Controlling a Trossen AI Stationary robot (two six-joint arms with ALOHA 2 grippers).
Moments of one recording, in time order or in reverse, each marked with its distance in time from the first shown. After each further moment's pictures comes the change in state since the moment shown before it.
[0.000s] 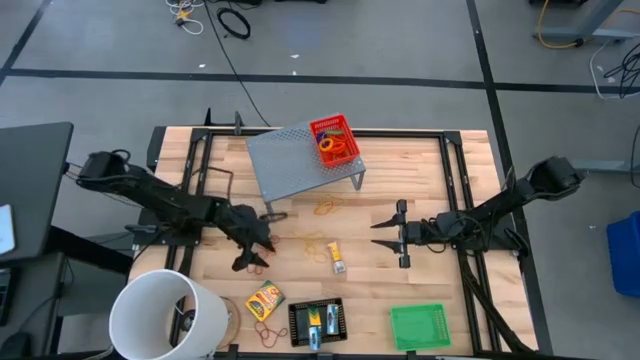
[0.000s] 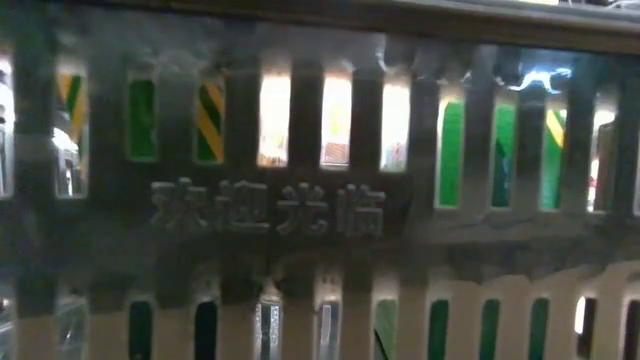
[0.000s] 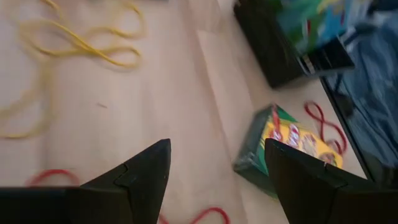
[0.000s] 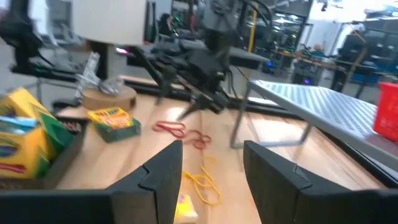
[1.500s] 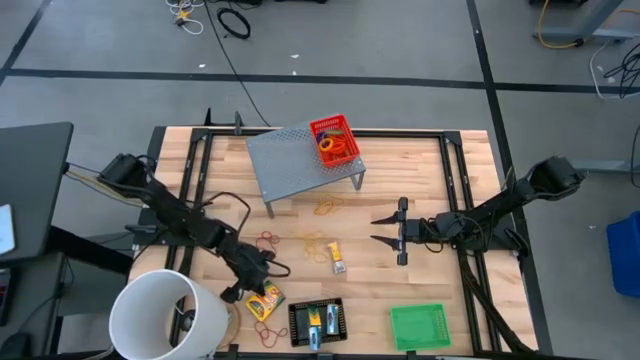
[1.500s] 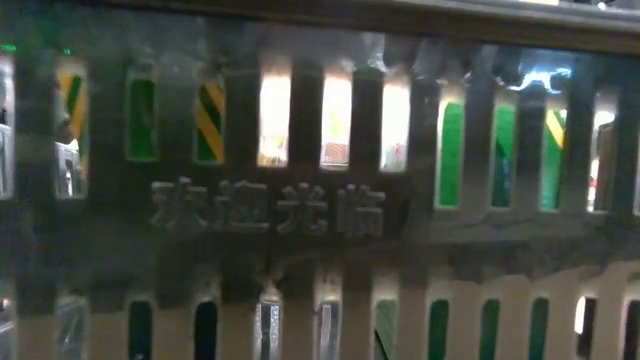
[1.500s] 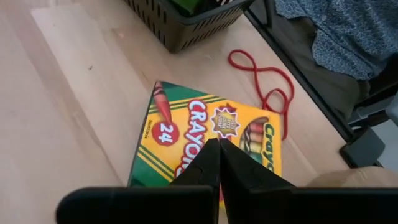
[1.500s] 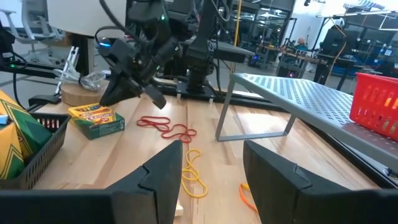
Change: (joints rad) left arm -0.305 0.230 0.132 0.037 -0.031 0.136; right arm 0.000 0.001 0.000 -0.010 0.058 0.007
